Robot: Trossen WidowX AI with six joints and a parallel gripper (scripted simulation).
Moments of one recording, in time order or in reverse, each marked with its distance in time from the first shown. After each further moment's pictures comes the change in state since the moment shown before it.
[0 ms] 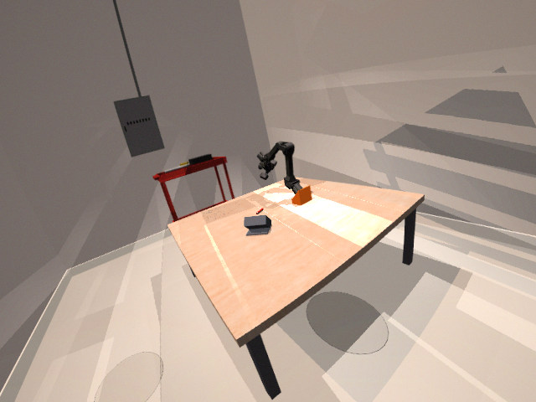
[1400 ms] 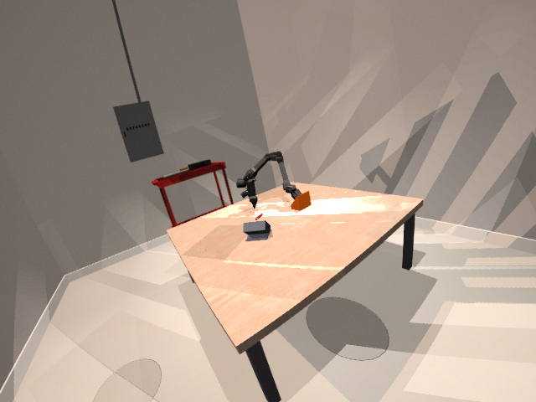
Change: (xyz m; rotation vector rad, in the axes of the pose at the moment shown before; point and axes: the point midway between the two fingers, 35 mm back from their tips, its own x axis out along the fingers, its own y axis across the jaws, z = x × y) arm -0.103 0.276 -0.042 -0.734 0.172 0.873
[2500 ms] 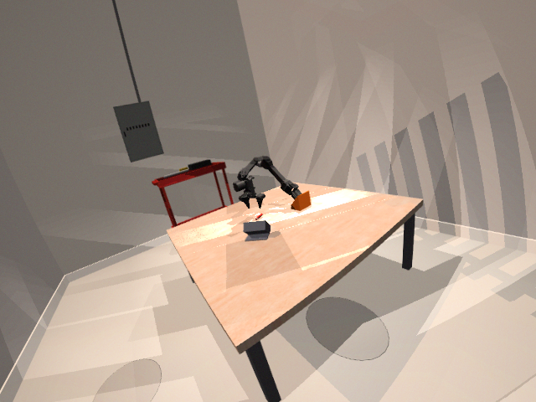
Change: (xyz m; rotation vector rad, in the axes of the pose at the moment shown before) arm -0.057 0.201 0.010 -0.875 0.058 0.109
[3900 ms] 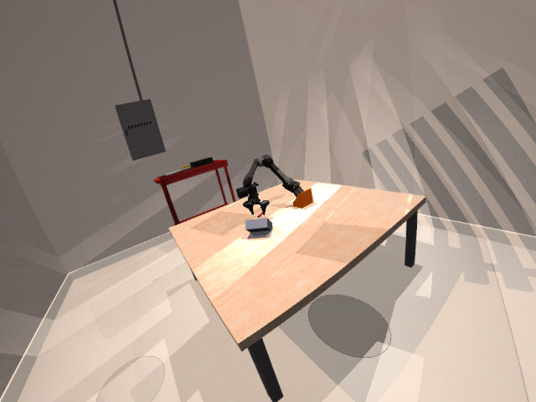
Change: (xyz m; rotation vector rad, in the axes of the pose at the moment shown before) arm 0.063 0.000 0.002 -0.005 0.000 -0.006
